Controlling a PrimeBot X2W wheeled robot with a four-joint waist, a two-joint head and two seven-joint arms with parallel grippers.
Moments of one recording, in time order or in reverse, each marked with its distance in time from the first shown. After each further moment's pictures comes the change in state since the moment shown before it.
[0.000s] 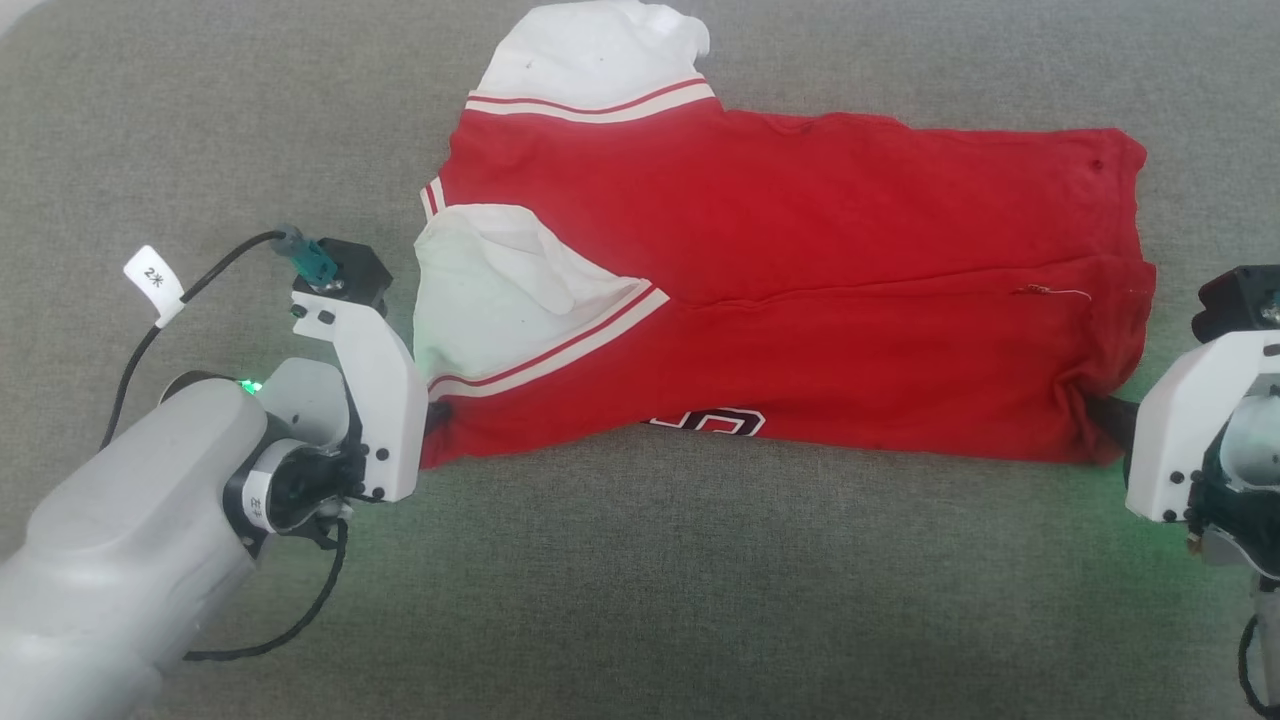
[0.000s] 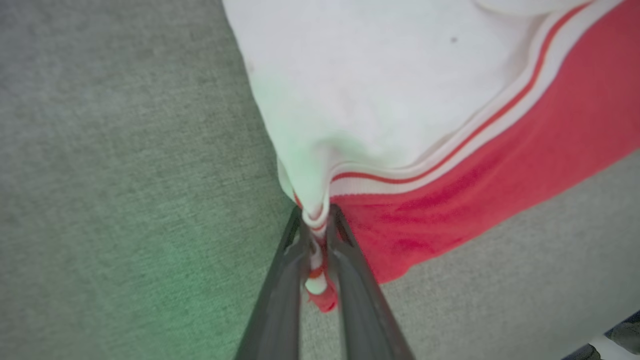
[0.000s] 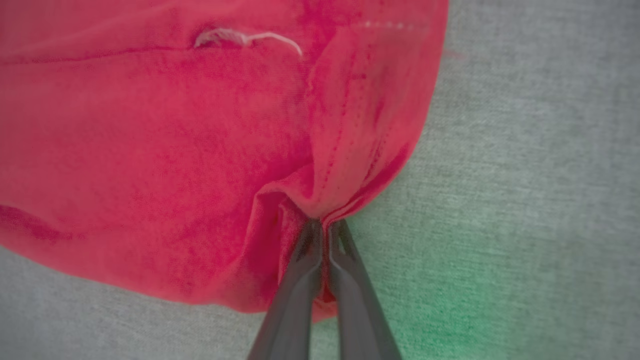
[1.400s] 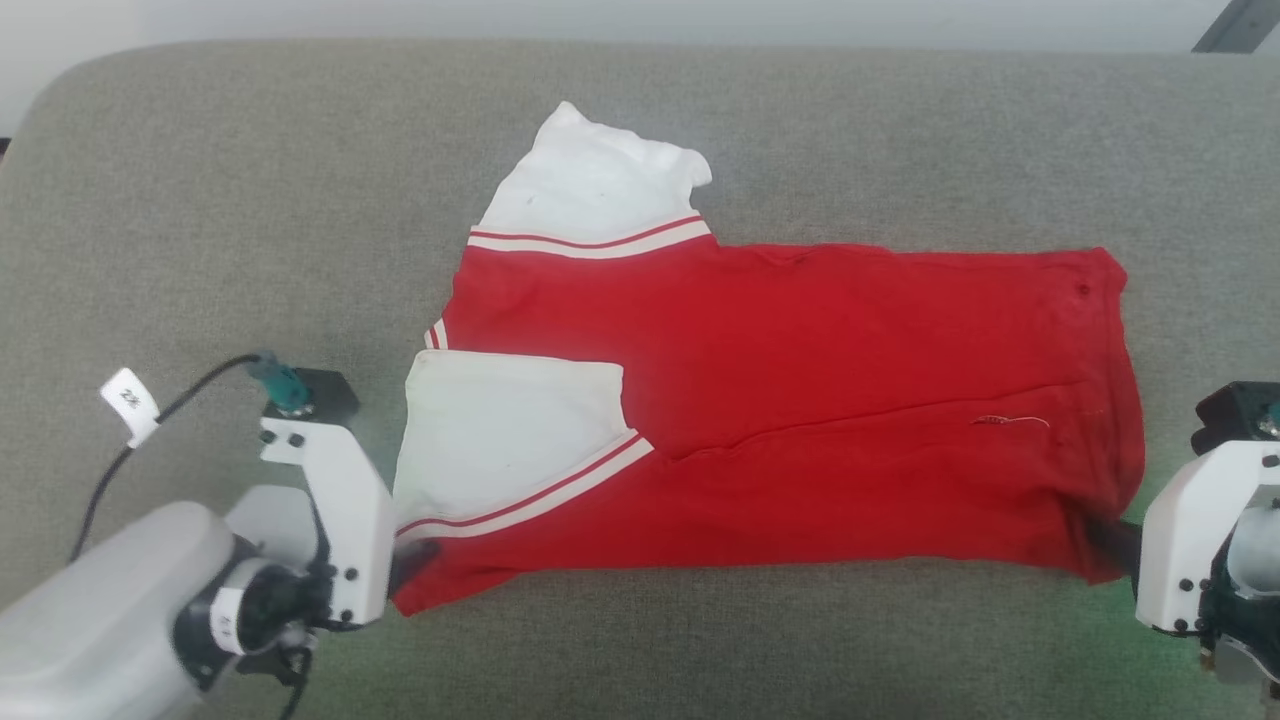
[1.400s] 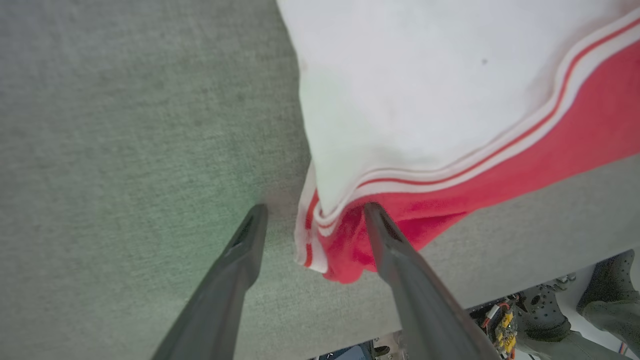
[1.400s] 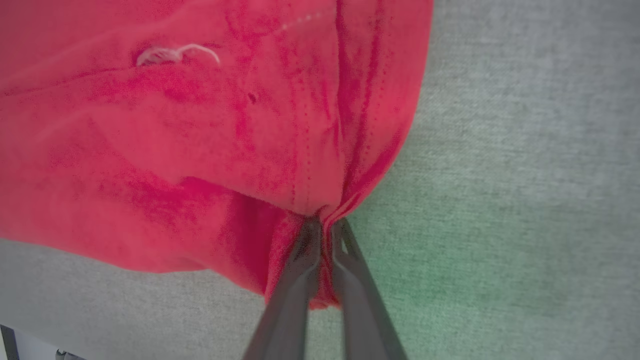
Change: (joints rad) left arm 0.193 0.158 0.003 -0.274 -0.072 0.186 0.066; right arm 0.197 0.024 -0.071 -0.146 0.024 -0.001 0.129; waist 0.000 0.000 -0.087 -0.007
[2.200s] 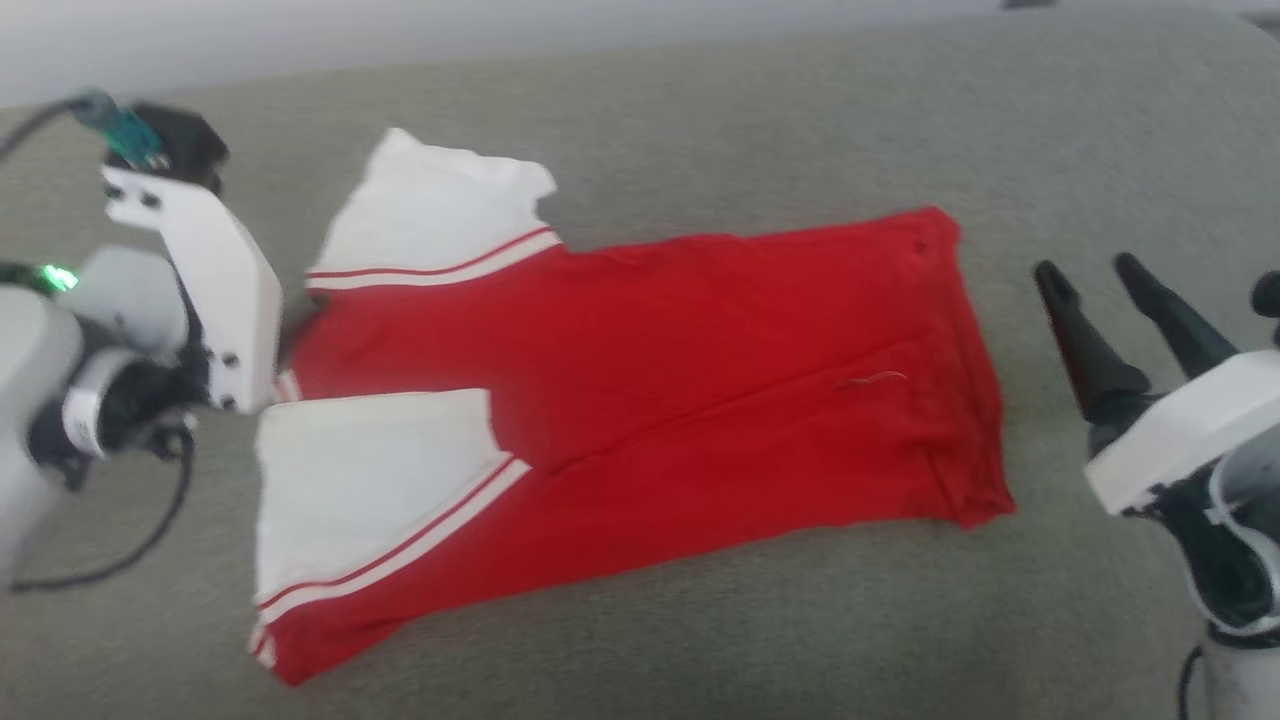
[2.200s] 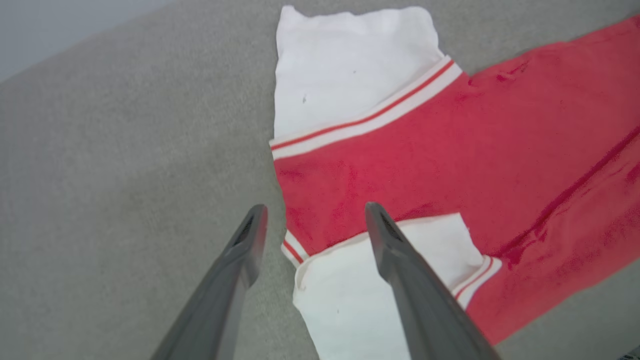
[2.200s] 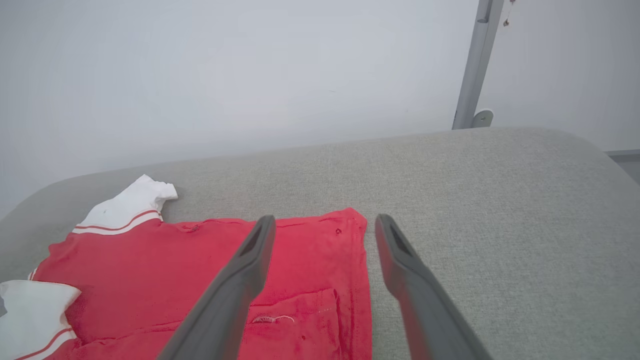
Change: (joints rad) left arm -0.273 0.079 0.070 0.025 0.116 -0.086 0.012; right arm -0.090 0.093 0.053 -0.186 -0.023 0.000 -0.553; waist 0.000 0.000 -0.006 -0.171
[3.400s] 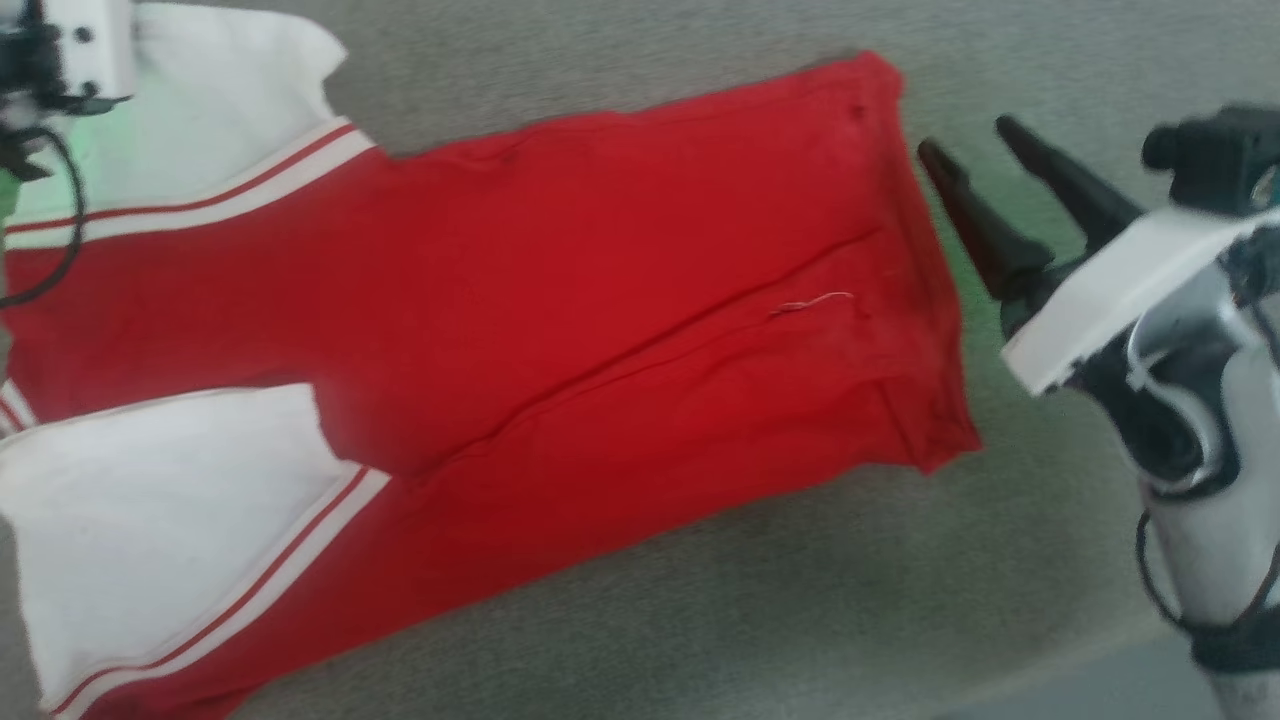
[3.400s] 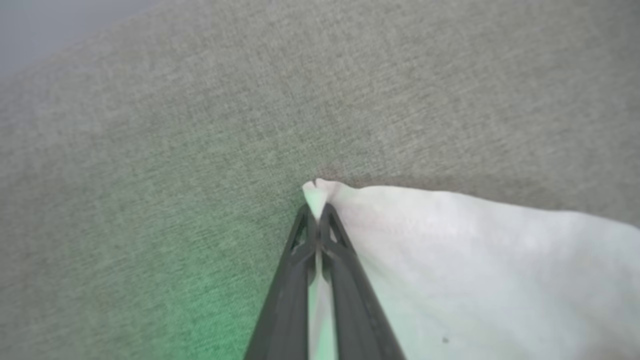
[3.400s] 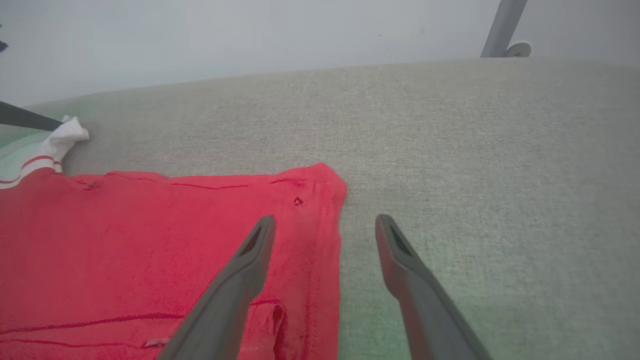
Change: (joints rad) left arm -0.511 -0.242 -0.032 0.722 0.120 -0.207 0.119; right arm -0.302 -0.110 0.296 0.221 0.152 0.000 -0.171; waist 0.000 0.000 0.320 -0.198
